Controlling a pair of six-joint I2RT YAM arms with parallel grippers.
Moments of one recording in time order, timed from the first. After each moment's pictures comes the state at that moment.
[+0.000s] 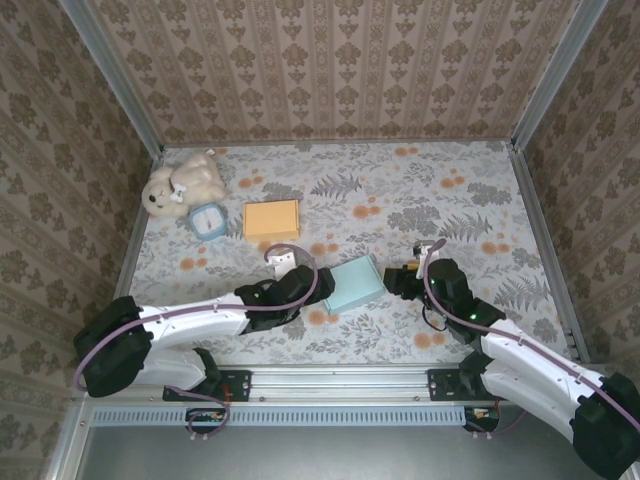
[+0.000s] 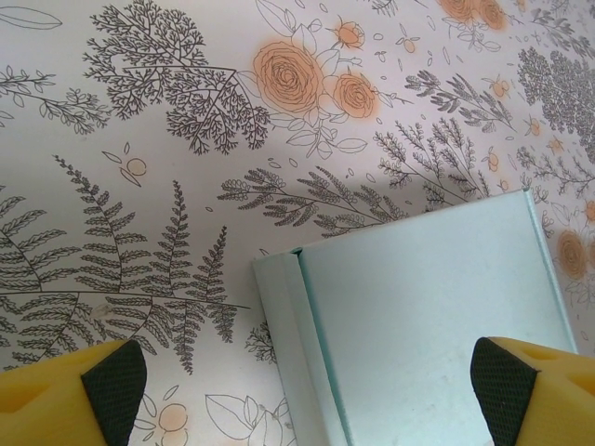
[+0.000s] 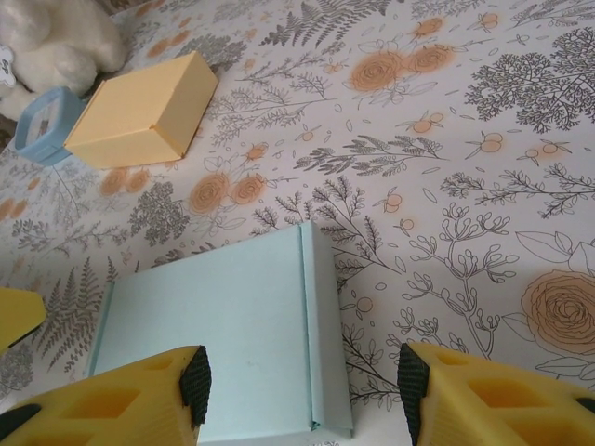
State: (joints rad) left arm -1.09 1.27 0.60 -0.17 -0.38 -1.16; right arm 0.54 0.81 0.30 0.02 0.02 0.48
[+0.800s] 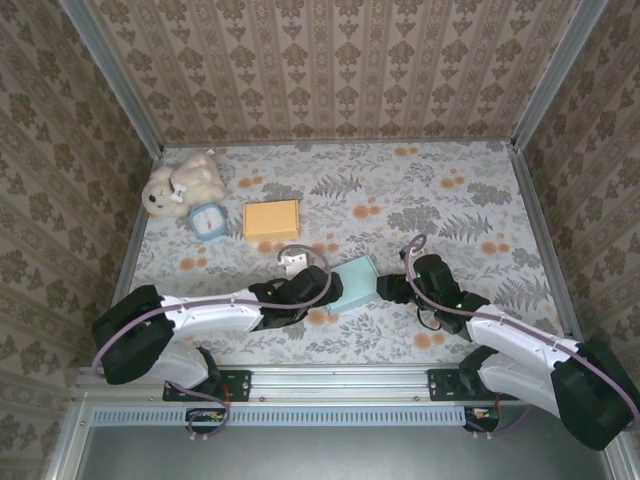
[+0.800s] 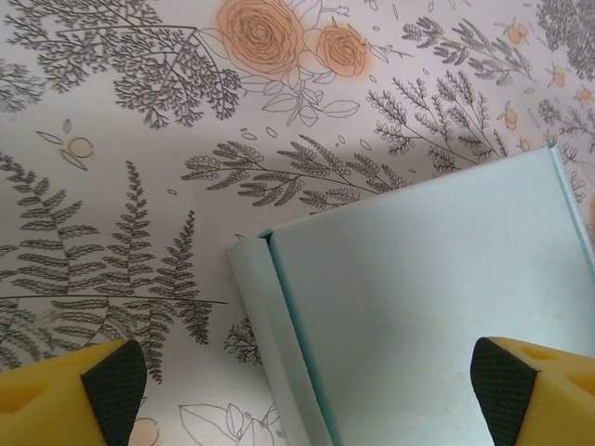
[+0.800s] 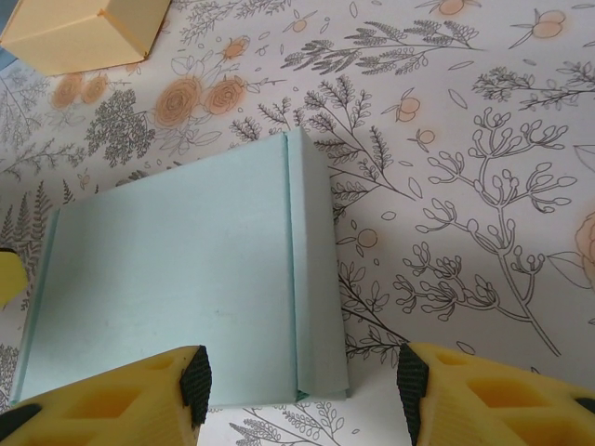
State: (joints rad) left arm -1.10 1.40 0.64 -0.13 -0.35 -1.11; right arm 0.54 1.02 0.33 0.02 -0.06 0.46
